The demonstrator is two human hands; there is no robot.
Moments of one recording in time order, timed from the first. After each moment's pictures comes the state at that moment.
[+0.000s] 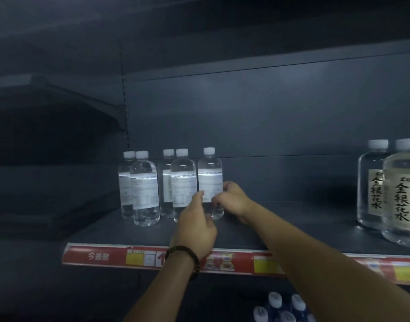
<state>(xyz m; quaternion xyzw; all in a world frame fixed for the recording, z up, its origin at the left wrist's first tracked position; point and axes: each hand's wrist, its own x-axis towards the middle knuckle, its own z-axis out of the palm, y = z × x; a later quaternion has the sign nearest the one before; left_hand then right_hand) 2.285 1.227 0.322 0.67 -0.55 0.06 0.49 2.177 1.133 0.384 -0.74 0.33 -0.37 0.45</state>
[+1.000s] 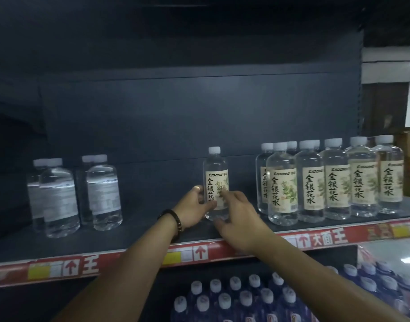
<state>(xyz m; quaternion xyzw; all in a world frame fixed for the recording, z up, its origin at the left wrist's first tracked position) 2.140 1.136 0.362 0.53 -0.66 -0.27 0.46 1.954 1.183 0.354 -0.82 0.43 -0.36 0.13</state>
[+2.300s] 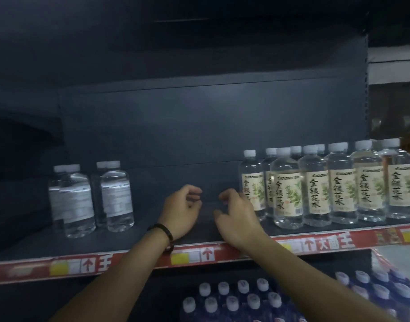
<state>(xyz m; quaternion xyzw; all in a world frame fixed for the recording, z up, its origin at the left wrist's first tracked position) 2.154 1.184 0.367 0.57 -0.65 0.01 0.51 1.969 1.196 0.367 -0.76 0.45 -0.43 0.17</state>
